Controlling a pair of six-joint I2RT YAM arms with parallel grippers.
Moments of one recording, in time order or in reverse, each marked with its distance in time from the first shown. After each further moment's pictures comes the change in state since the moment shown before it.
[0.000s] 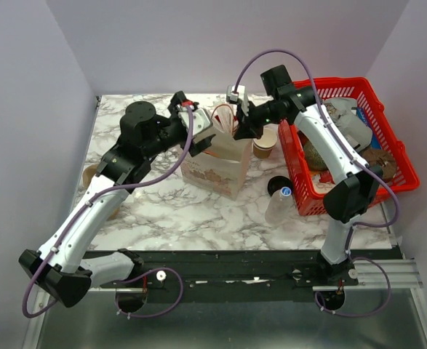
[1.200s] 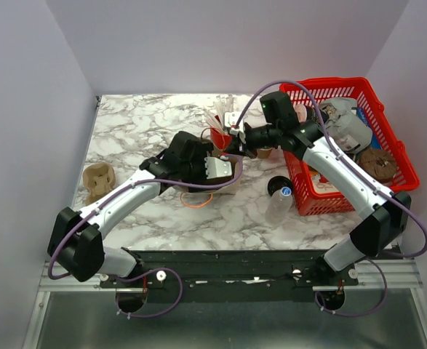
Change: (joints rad) left arm -0.066 0.198 -0.296 -0.140 -0.150 0.338; right arm 0.137 -0.343 -0.493 0.422 0.011 -0.035
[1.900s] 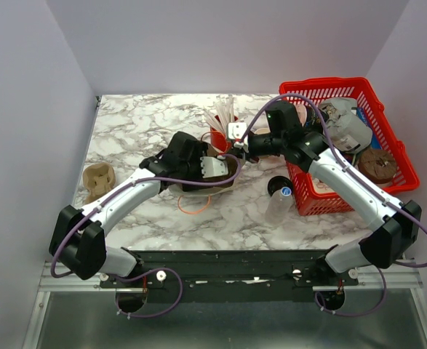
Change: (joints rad) left arm 0.031 0.018 -0.013 -0.016 -0.112 0.033; right arm 0.023 -0.103 -0.140 0.123 0.023 -0.054
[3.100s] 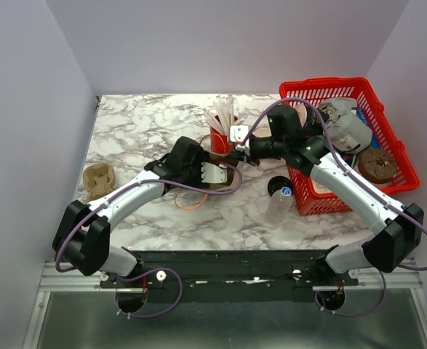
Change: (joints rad) left arm -0.010 0.036 -0.052 0.065 -0.110 0.153; right arm 0.000 -0.034 -0.065 0.059 0.010 0.033
